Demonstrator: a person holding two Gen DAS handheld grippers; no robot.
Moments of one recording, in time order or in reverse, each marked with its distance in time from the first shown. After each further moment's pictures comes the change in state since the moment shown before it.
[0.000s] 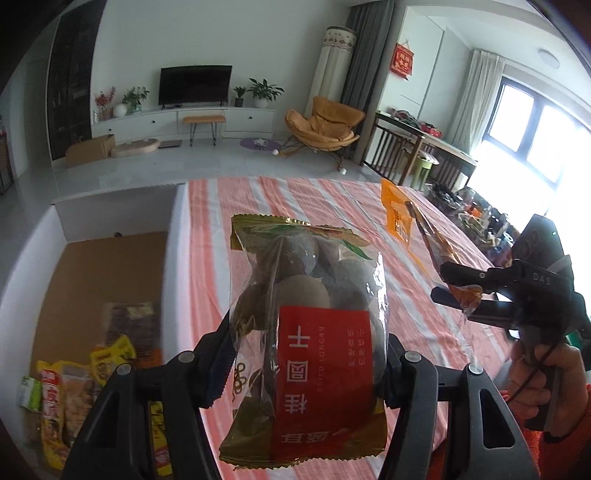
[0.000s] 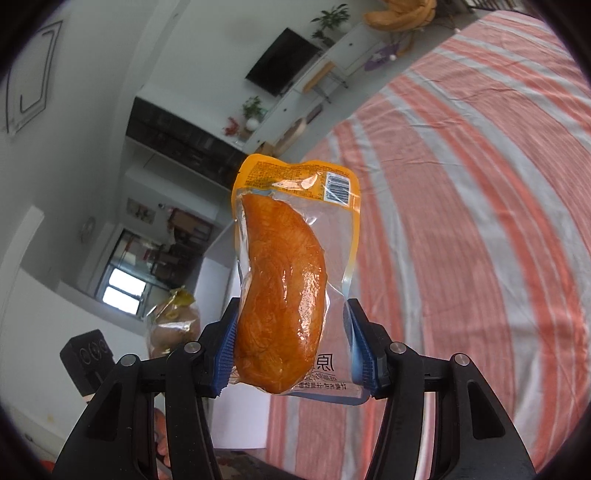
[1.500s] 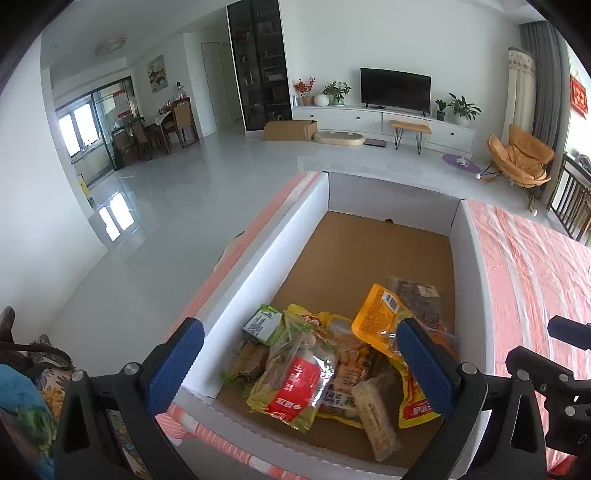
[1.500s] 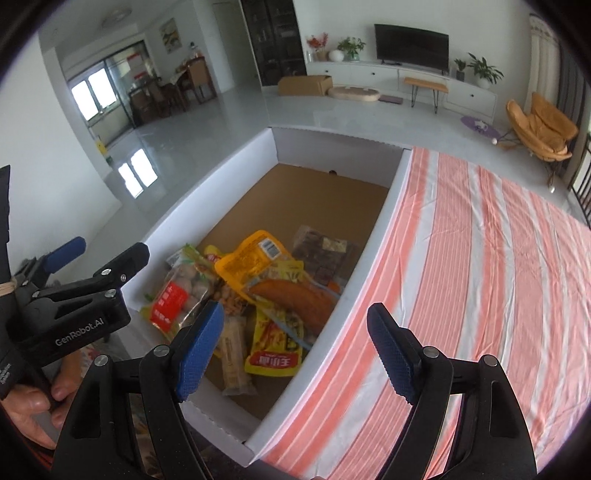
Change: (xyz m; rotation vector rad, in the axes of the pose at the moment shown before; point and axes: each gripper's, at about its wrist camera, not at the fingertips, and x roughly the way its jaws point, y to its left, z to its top) left arm -0.124 0.153 -0.052 -0.299 -0.014 0.734; right arm 0.176 0.231 -0.100 -0.750 0.270 -0.329
